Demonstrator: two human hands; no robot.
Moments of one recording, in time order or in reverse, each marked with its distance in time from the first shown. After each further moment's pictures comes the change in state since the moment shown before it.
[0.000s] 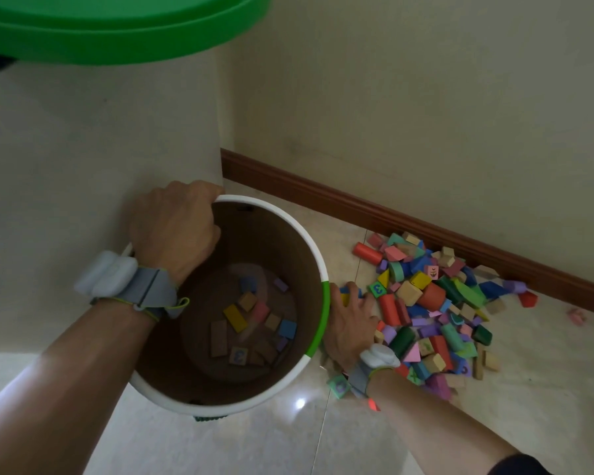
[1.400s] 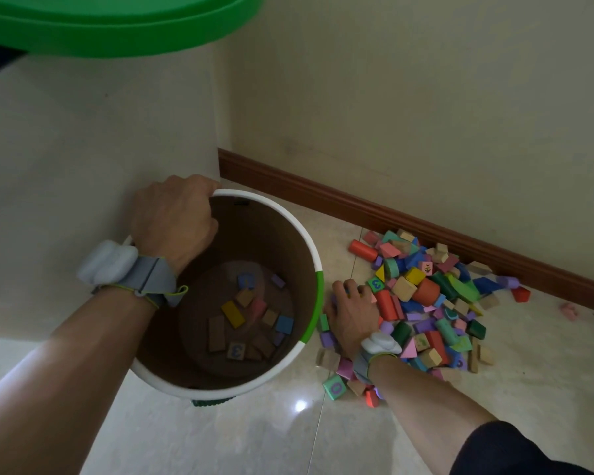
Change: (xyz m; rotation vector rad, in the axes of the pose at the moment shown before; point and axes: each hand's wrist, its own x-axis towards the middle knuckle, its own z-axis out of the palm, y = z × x) left_hand 0.003 -0.004 0.004 -0.027 0.047 0.011; right_hand 0.014 0.026 0.008 0.046 0.206 -0.183
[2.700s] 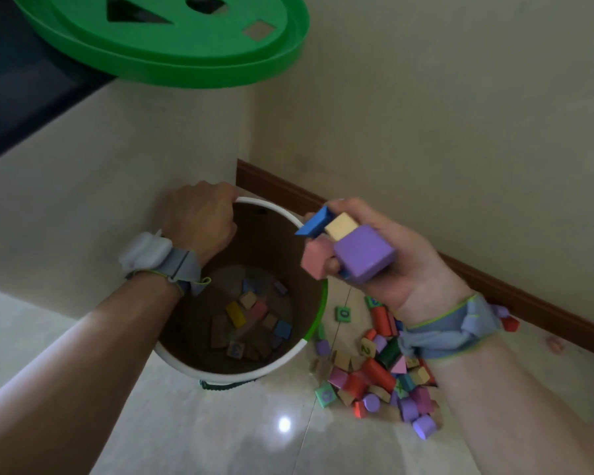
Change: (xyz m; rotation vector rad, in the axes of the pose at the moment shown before) left_hand 0.002 -0.004 0.005 -0.070 0.011 0.037; right_hand 0.020 -0.092 -0.292 1.869 -0.633 0.446
